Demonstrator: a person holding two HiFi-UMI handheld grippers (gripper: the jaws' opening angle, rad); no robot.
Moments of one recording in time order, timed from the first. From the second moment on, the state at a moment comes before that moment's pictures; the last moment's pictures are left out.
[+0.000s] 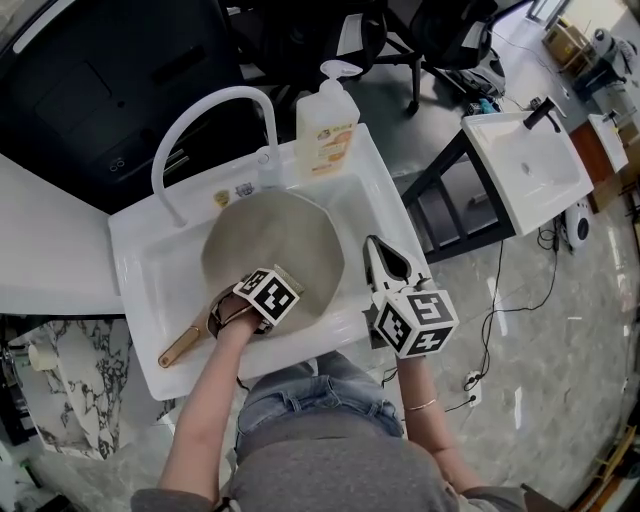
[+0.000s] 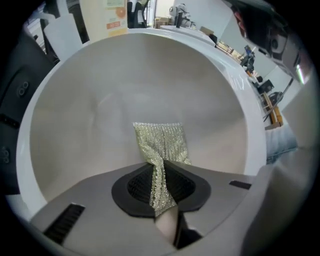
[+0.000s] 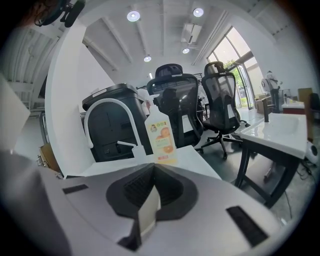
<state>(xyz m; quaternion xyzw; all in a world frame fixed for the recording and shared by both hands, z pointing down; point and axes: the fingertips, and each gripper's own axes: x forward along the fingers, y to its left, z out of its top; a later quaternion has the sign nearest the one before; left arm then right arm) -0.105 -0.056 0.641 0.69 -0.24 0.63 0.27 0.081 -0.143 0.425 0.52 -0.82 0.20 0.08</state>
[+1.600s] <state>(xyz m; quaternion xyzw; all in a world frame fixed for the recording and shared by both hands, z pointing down) -0.186 -0.168 0.526 0.69 -0.52 0.49 0.07 0.080 -0.131 0.425 0.51 -0.83 0.20 0.08</state>
